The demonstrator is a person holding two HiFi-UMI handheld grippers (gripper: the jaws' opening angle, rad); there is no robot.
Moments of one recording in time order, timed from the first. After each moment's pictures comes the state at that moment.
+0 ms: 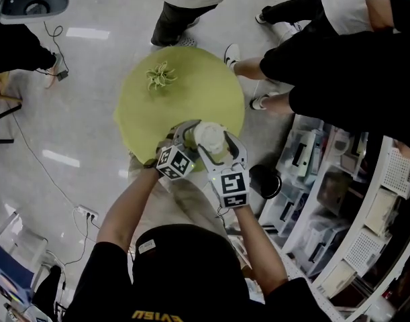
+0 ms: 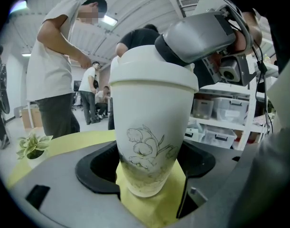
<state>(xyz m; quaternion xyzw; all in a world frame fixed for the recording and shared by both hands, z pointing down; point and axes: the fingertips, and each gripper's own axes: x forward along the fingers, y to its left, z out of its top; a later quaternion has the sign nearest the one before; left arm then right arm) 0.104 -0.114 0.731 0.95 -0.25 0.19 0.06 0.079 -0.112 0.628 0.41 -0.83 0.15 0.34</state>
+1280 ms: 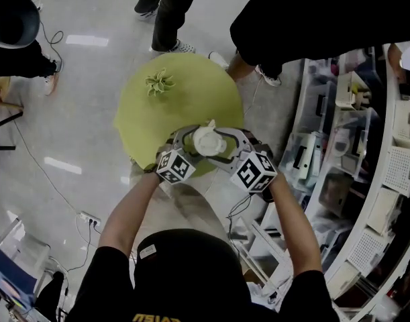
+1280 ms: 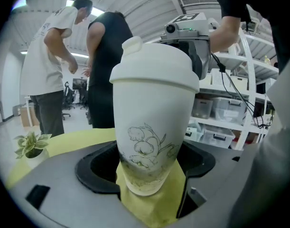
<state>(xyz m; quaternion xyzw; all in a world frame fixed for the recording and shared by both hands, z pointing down) 0.106 -0.113 0.735 0.95 -0.24 0.19 0.07 0.075 -0.102 0.630 0.04 -0.90 -0.03 0.42</state>
